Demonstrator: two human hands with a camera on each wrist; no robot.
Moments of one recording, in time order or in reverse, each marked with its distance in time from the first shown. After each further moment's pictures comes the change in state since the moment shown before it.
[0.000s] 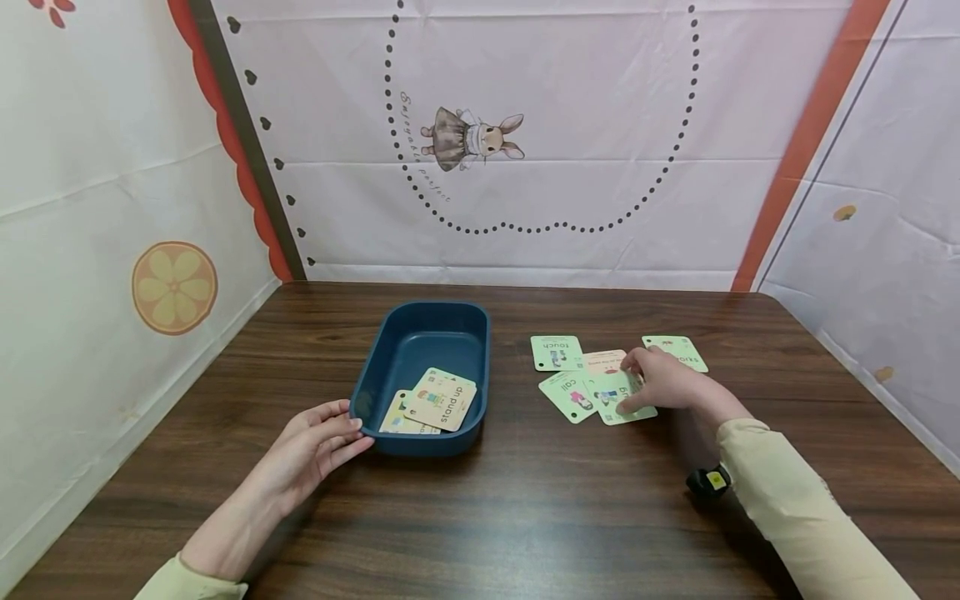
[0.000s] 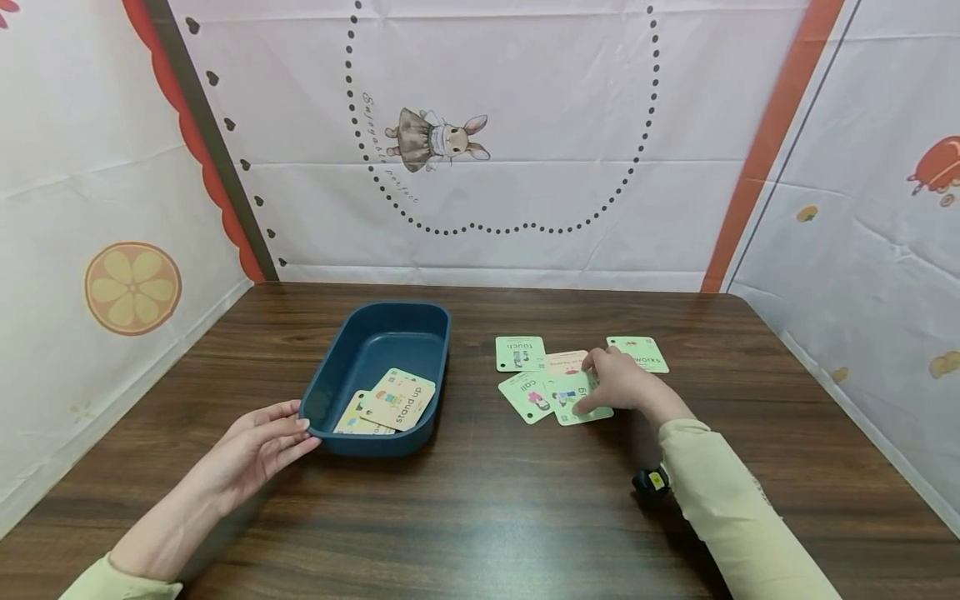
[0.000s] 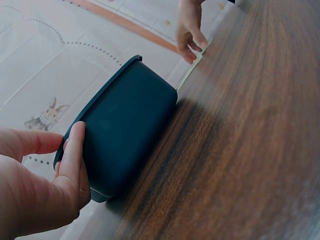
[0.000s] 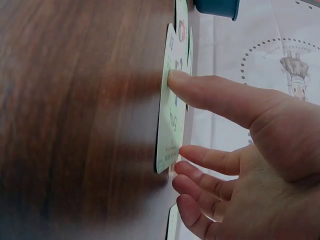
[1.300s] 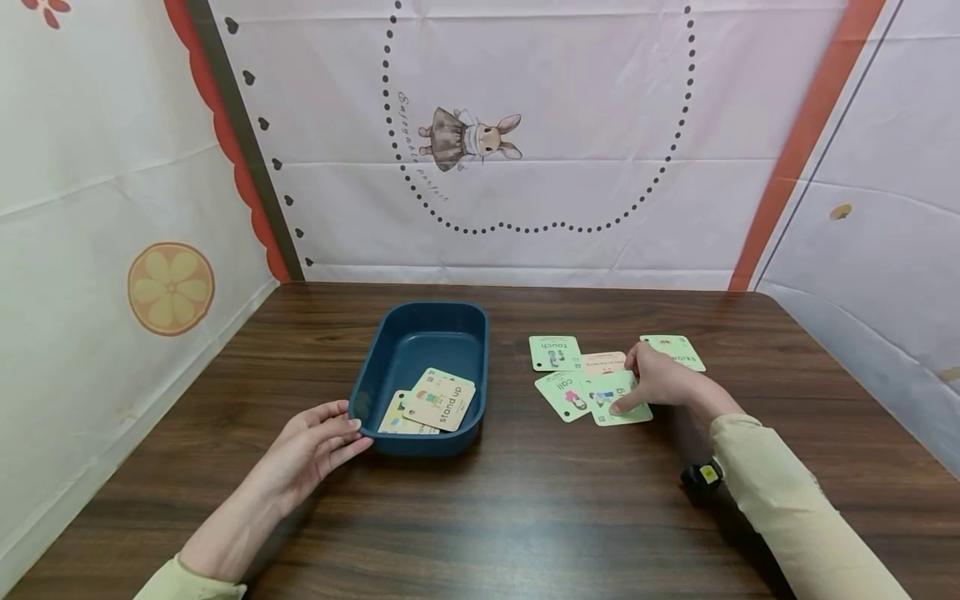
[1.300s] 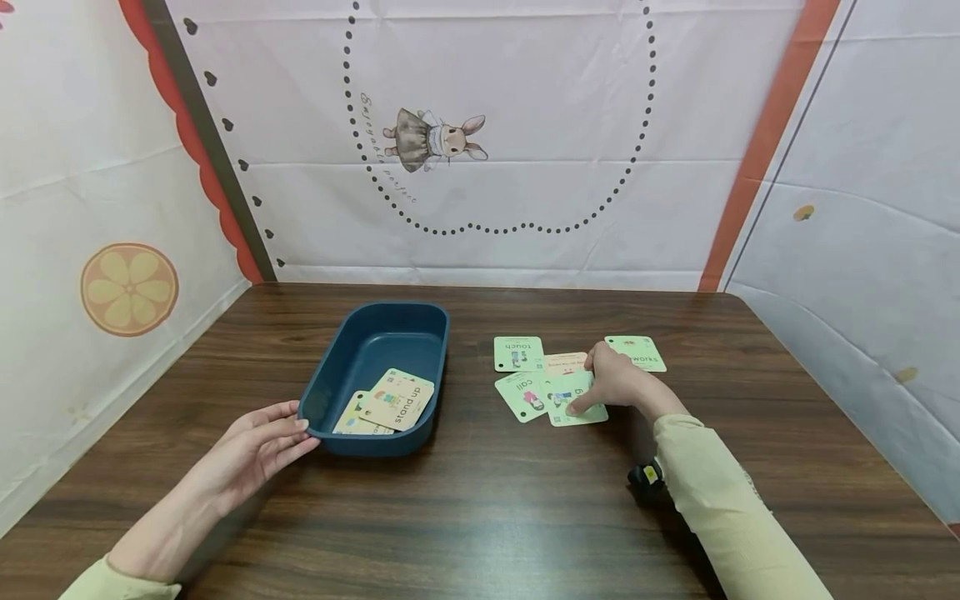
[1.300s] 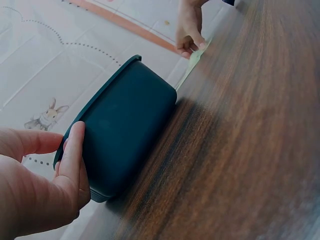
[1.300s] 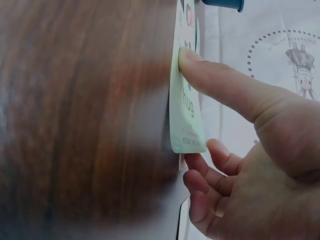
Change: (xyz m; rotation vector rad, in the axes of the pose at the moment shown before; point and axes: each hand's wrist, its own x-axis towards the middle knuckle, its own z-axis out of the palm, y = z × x) left_hand 0.001 0.000 0.001 -0.002 0.013 -0.007; right_hand 0.006 0.004 0.004 0.096 -0.008 0.025
